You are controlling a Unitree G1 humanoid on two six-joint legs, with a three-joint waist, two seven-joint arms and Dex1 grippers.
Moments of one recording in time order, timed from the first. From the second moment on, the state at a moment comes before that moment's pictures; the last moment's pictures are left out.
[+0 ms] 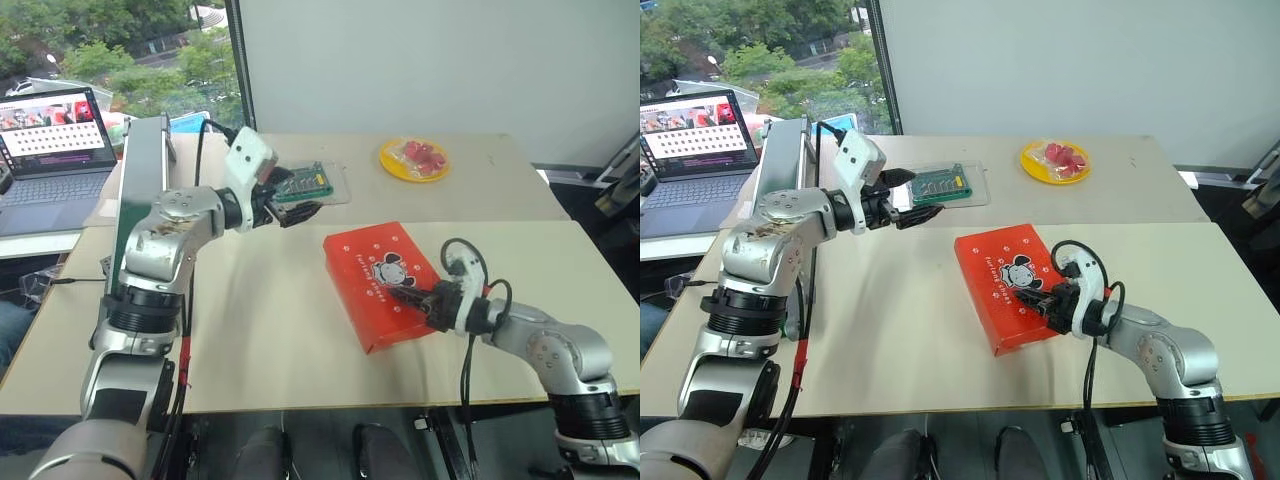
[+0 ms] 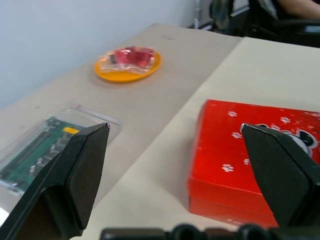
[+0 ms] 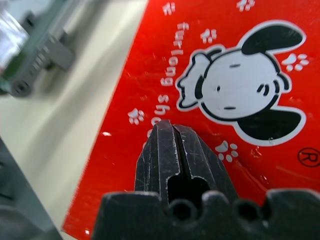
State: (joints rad) left arm -0.83 0.50 -0.05 0.04 -0.31 0.66 -0.73; right arm -0.29 -0.62 -0.05 -0.19 0.77 0.92 0.58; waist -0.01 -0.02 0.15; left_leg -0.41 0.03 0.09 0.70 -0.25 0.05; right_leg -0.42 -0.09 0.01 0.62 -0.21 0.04
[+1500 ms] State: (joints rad) left arm -0.14 0.32 -0.04 0.05 -0.20 0.19 -0.61; right arm 0.05 -0.41 -0.40 0.11 0.35 0.17 0.40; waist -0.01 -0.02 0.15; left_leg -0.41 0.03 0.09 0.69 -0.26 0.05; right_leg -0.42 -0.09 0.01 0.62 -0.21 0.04
